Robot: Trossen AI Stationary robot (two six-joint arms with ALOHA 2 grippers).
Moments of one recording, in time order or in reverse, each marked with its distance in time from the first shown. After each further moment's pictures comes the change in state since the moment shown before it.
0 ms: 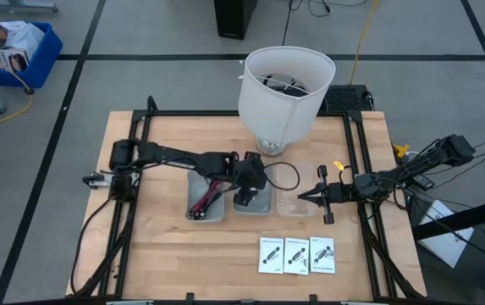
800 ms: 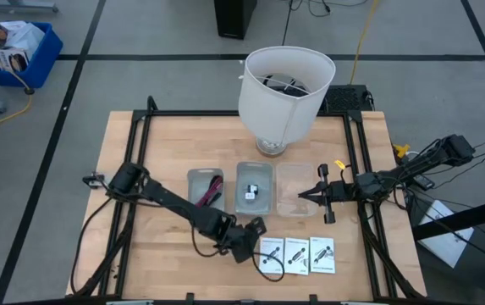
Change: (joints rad) left arm -0.400 0.132 0.001 0.077 -0.056 0.473; right arm 0.000 0.000 0.000 0.069 0.000 0.002
